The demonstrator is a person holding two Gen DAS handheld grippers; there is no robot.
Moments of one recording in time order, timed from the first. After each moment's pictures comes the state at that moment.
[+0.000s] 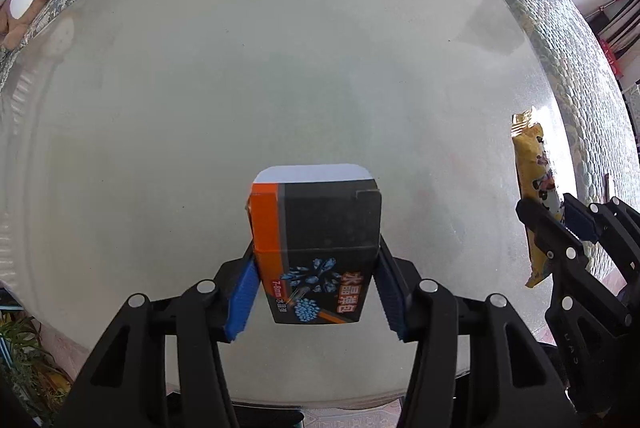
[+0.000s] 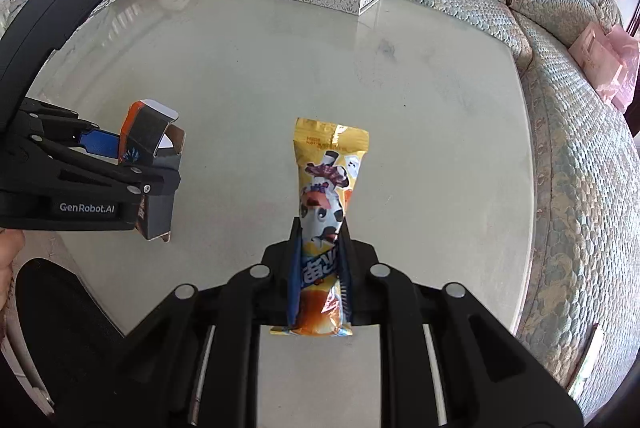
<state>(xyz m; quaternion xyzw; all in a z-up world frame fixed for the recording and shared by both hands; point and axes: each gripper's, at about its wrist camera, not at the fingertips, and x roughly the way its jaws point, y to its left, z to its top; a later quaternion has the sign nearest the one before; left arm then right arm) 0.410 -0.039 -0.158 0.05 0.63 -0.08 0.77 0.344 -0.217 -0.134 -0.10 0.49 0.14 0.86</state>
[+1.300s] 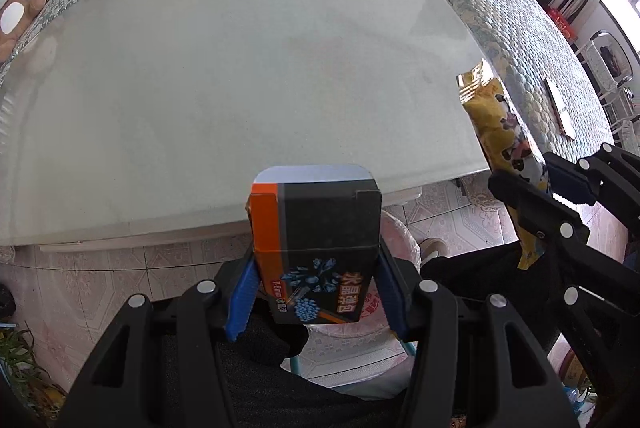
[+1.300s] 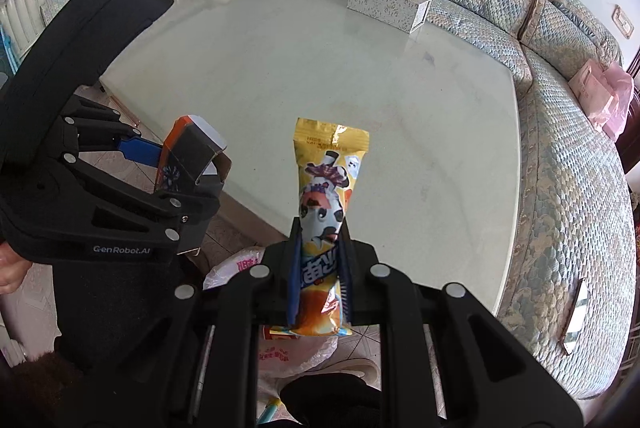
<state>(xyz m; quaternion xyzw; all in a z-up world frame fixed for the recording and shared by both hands) 0.202 -0.039 -0.124 0.07 0.60 -0.16 0.78 0.151 -0.158 -0.095 -0.15 0.46 0.17 0.86</state>
